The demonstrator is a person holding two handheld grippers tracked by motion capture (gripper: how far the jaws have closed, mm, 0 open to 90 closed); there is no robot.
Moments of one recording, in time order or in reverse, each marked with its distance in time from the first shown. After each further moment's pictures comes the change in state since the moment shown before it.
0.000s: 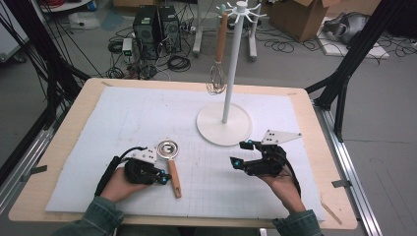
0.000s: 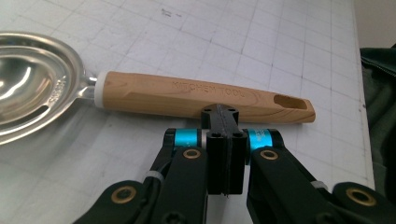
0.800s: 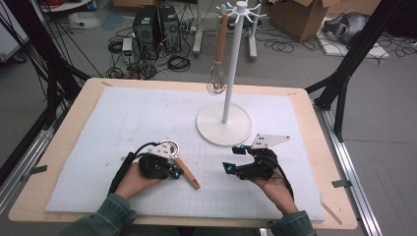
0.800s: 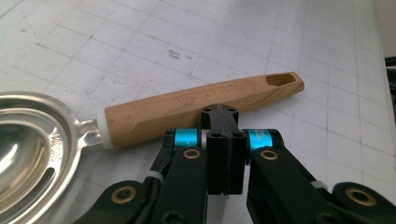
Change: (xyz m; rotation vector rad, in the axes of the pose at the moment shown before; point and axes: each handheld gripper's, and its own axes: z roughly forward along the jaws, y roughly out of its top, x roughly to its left) left arm 0.004 0.025 0.027 -0.011 0.023 -0.002; right arm 0.008 -0.008 0.021 0.053 0.031 0.002
